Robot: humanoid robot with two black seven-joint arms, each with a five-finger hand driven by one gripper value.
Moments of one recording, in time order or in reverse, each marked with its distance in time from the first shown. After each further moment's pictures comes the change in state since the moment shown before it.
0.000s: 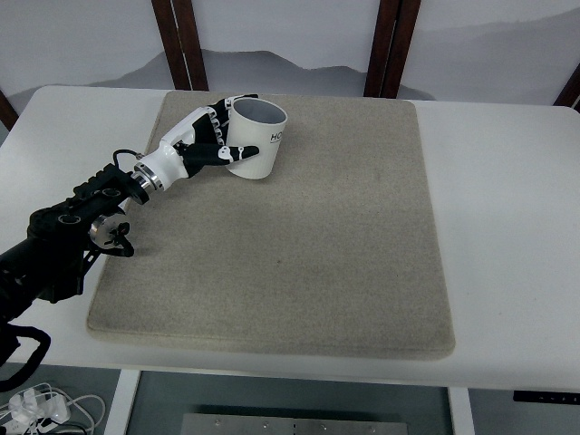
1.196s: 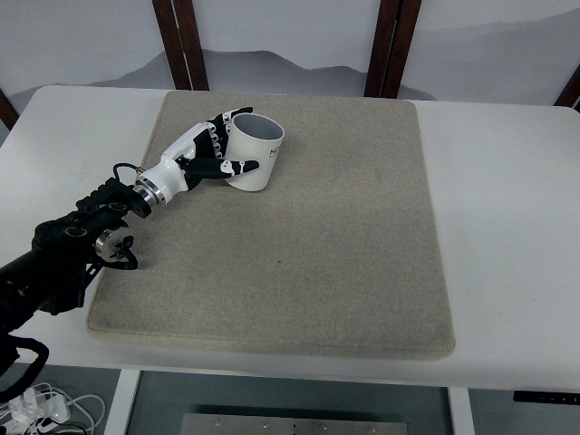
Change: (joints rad) left arm 0.026 -0.002 0.021 -0.014 -0.013 0.049 0.000; right arm 0.000 0.000 0.000 0.000 0.000 0.000 0.000
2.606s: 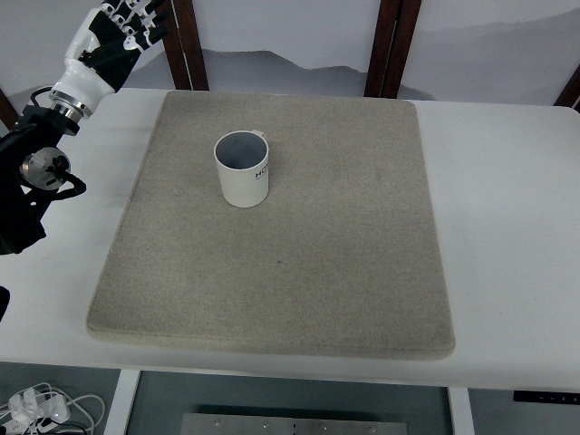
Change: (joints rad) left arm -0.143 0.150 -0.135 0.048 -0.418 -0.154 0.000; right arm 0.000 0.000 0.000 0.000 0.000 0.000 0.000
